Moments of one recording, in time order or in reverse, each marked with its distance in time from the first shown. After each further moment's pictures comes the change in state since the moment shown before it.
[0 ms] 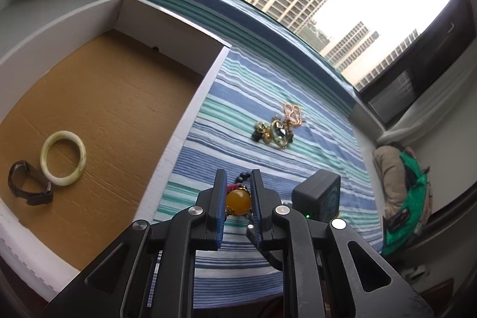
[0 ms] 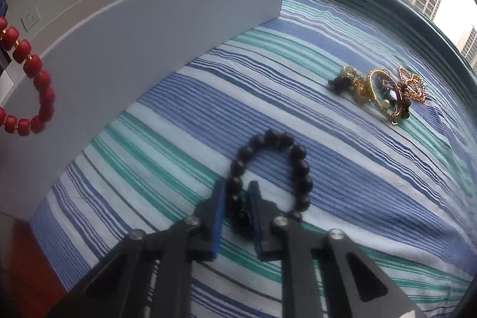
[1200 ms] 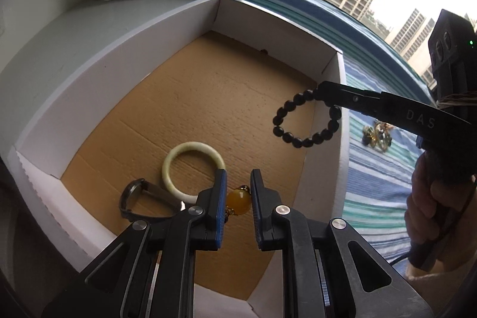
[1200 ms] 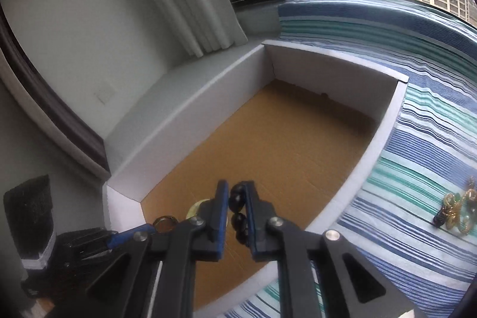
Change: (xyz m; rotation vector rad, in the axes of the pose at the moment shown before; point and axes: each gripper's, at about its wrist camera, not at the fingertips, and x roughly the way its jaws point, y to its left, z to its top) left arm -0.010 0.109 0.017 0.019 0.021 0.389; right arm -0.049 0.085 0.173 0.064 -0.146 0.441
